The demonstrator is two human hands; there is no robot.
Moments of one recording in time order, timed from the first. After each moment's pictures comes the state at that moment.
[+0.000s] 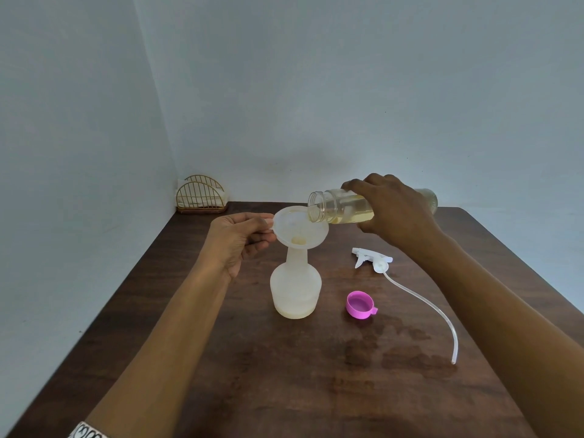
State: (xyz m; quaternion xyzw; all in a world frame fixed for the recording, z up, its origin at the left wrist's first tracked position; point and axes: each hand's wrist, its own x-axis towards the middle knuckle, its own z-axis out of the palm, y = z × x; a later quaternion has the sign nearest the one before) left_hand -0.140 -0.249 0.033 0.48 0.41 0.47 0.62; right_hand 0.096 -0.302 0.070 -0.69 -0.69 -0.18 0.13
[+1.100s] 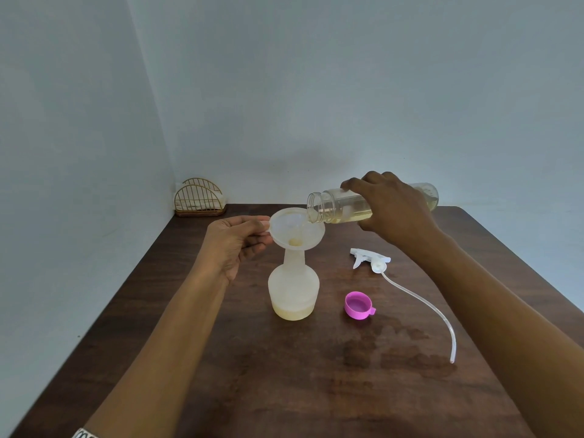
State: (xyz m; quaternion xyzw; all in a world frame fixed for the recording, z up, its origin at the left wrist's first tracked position) left_hand -0.138 -0.251 0.034 0.47 0.41 0.47 0.62; right_hand 0.097 -0.304 0.074 -0.70 -0.68 -0.20 0.12
